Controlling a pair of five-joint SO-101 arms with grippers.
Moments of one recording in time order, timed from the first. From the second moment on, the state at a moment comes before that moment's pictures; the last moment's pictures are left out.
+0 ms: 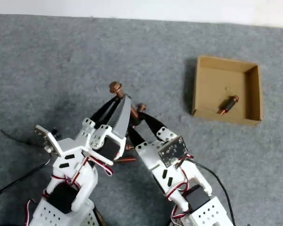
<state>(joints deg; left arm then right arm) 24.5 -103.5 87.7 10.4 38.4 -37.3 -99.0 96.0 11.6 9.8</state>
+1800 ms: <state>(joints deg) 16.3 -103.5 89.5 8.0 46.5 -35.3 -99.0 96.0 11.6 10.3</state>
